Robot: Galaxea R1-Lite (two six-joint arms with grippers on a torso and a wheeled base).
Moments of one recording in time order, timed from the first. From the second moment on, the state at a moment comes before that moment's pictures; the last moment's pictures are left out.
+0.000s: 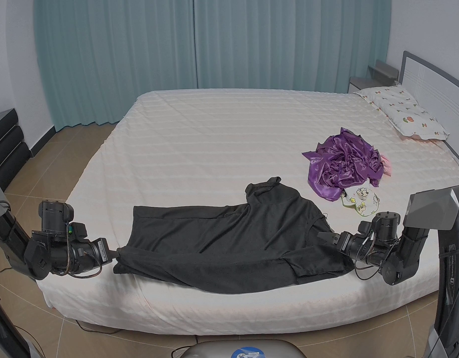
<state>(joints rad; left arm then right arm) 0.04 1.89 -0.49 -0.63 -0.32 -0.39 0.09 2.46 -0.66 -1.36 0.38 0.57</state>
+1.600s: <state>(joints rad) 0.05 1.88 -0.48 -0.63 -0.29 -0.39 0.07 2.42 -0.72 -1.19 0.42 0.63</state>
